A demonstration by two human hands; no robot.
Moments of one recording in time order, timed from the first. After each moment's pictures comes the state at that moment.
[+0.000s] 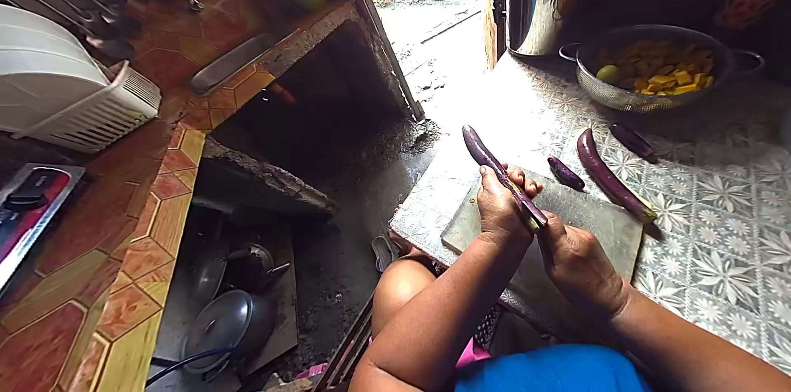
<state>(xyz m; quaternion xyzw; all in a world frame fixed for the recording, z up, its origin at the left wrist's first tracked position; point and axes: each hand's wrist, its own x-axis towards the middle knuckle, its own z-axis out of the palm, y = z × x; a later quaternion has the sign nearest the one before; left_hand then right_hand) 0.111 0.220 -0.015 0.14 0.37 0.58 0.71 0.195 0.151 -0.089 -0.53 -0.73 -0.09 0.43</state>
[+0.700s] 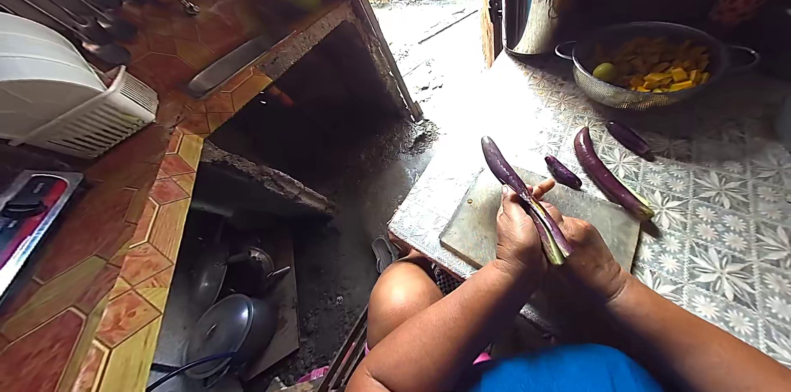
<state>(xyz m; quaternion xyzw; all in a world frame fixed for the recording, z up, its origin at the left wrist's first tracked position) 0.120 0.183 -0.023 0.22 0.43 0.51 0.71 0.209 0.161 -0.095 -0.55 -0.73 -0.06 0.41</state>
